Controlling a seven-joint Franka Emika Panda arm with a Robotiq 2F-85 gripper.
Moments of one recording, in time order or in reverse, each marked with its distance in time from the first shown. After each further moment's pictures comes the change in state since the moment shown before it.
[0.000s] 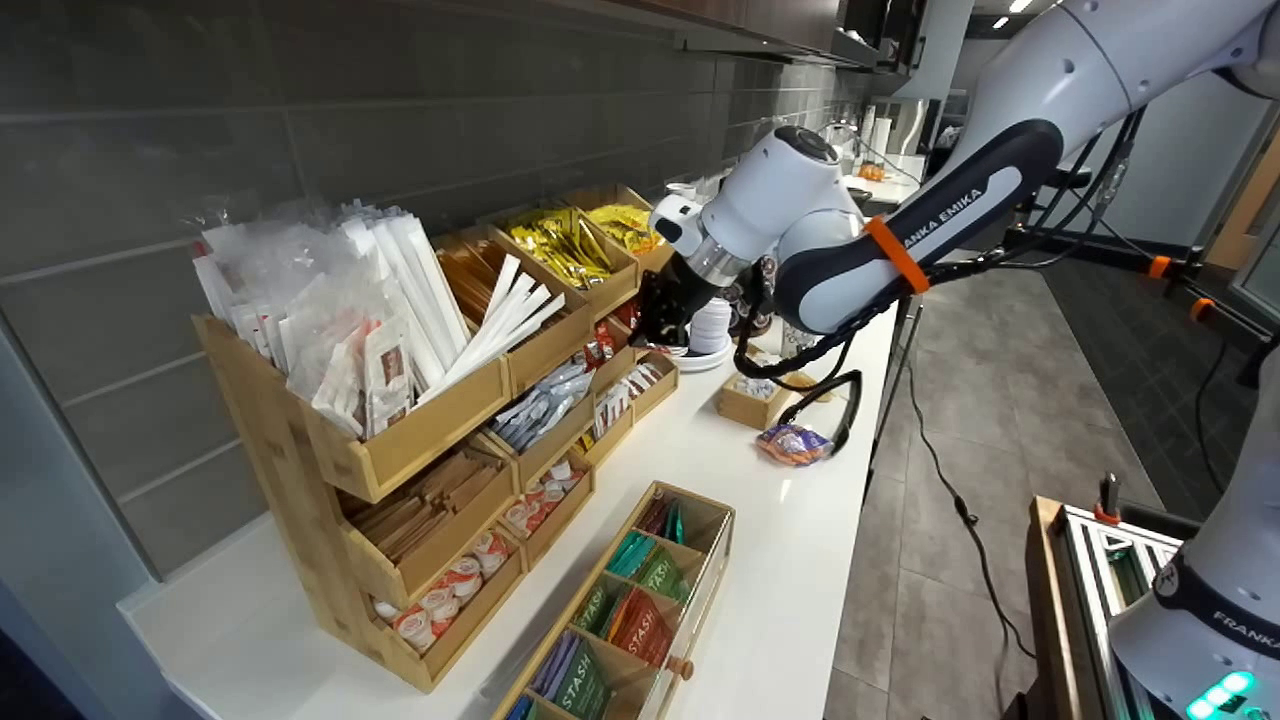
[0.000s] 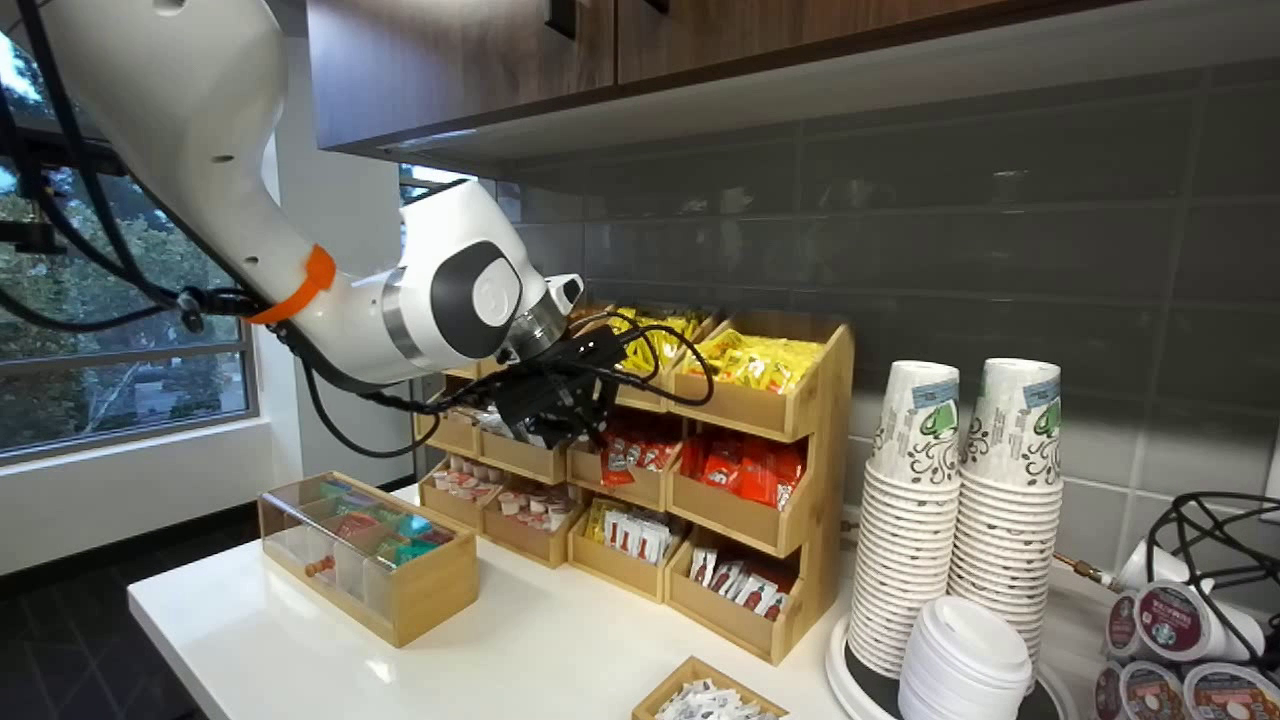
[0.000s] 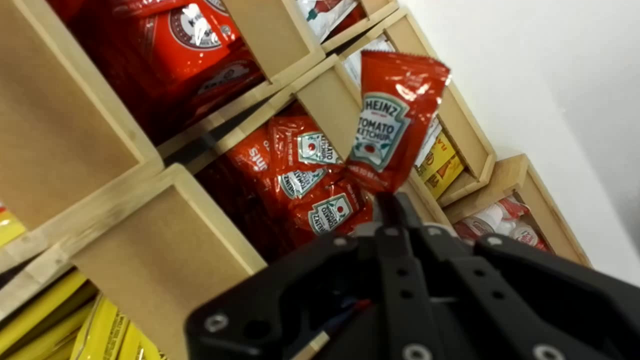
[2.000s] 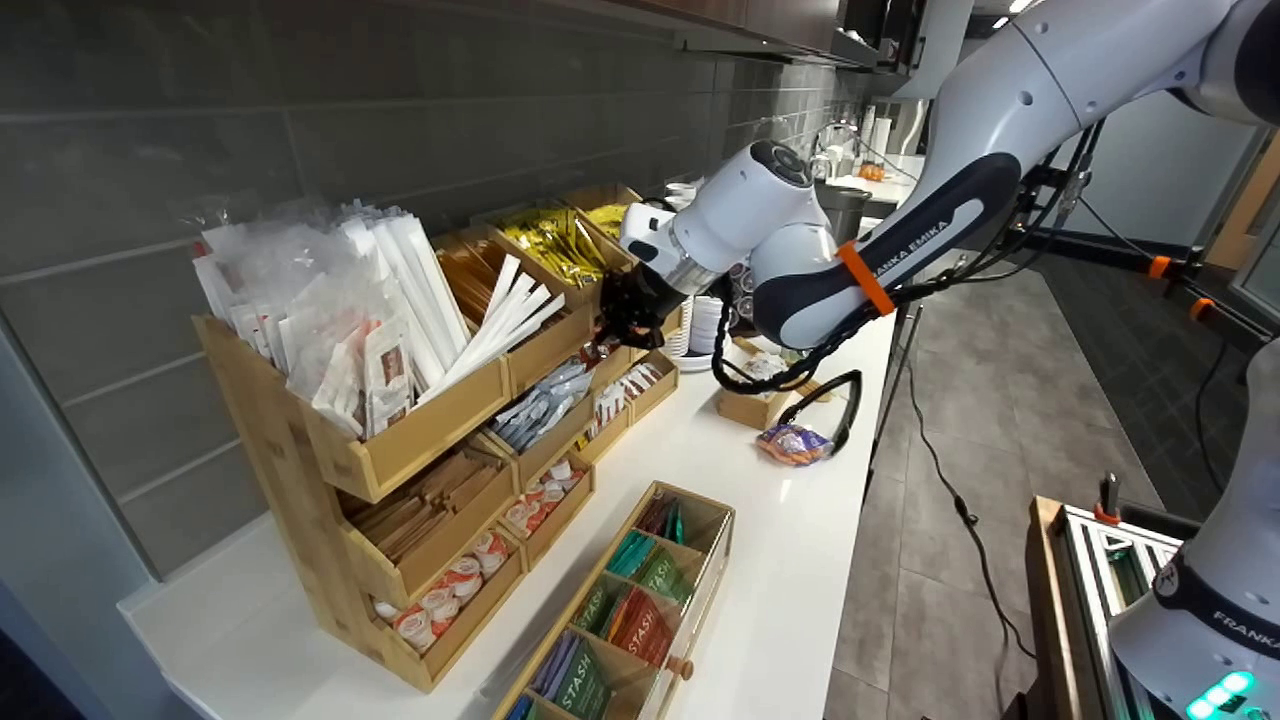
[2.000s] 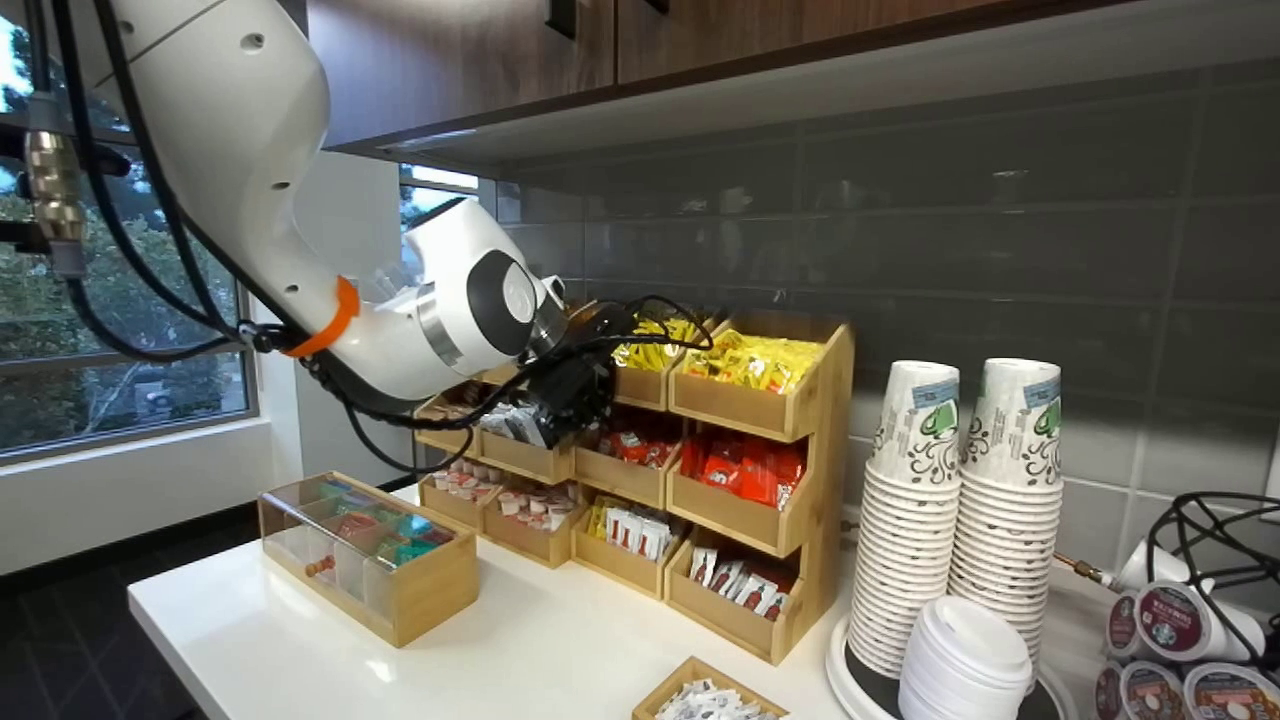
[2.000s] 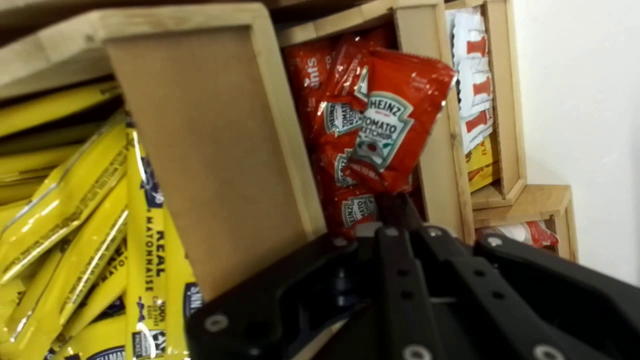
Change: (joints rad) arm 0.104 0.098 -0.098 0.115 -0.198 0.069 -0.131
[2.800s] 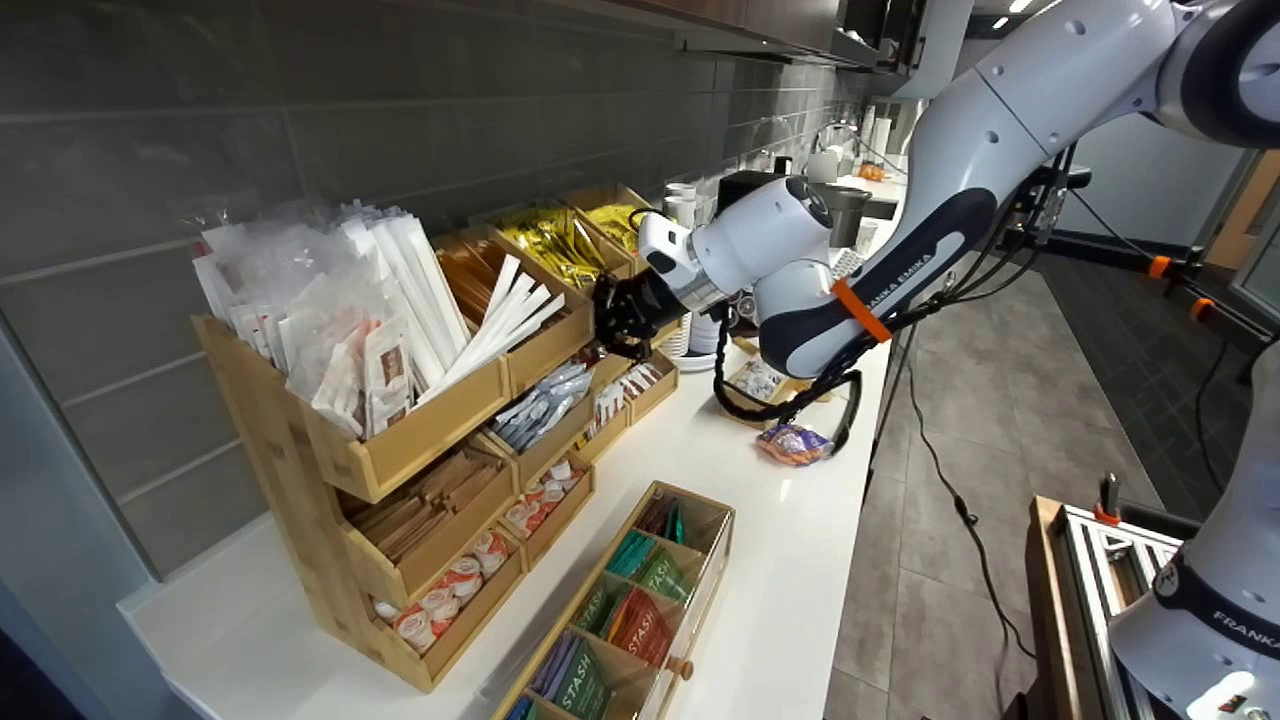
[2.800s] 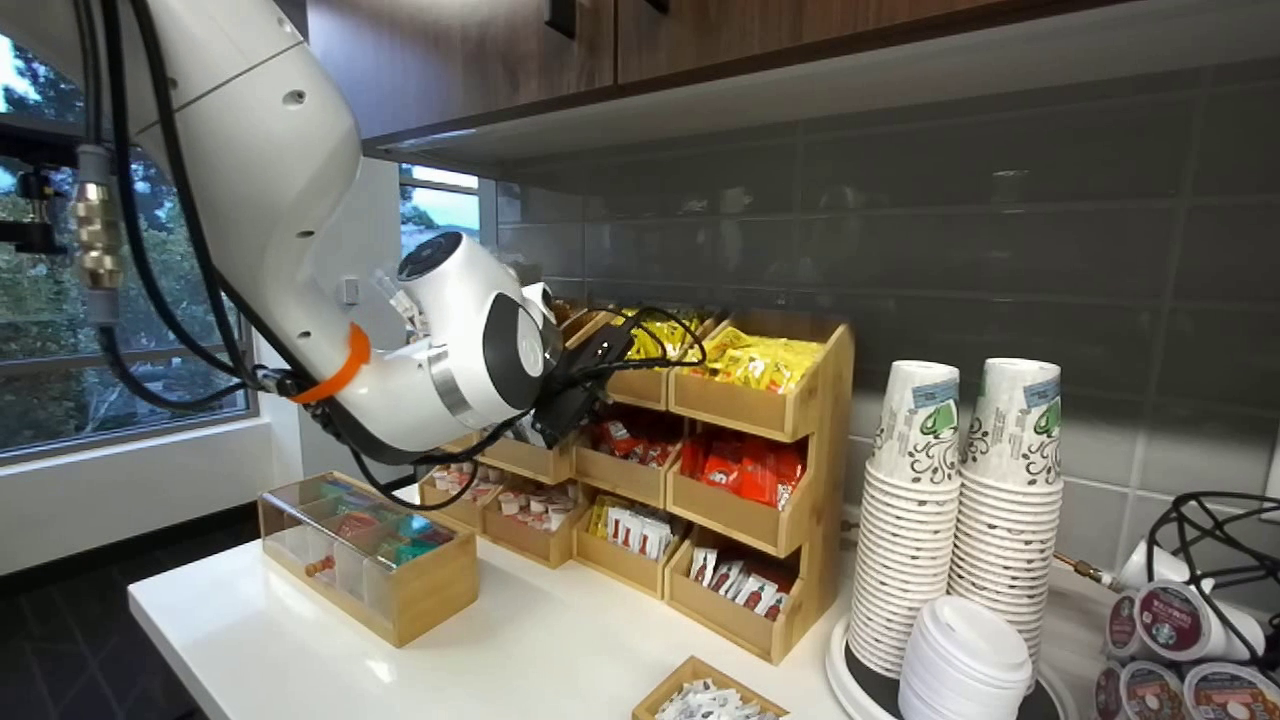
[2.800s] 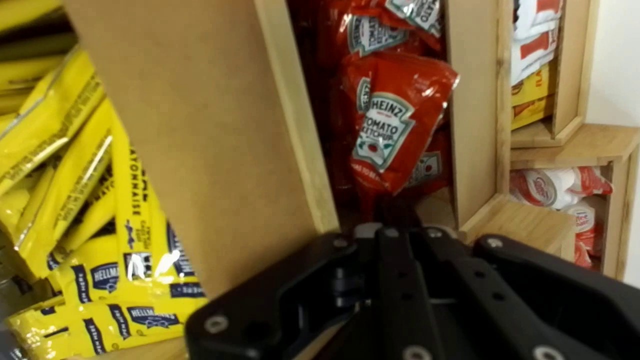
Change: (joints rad) arm -0.048 0.071 0.015 -0.029 -0.044 0.342 -0.003
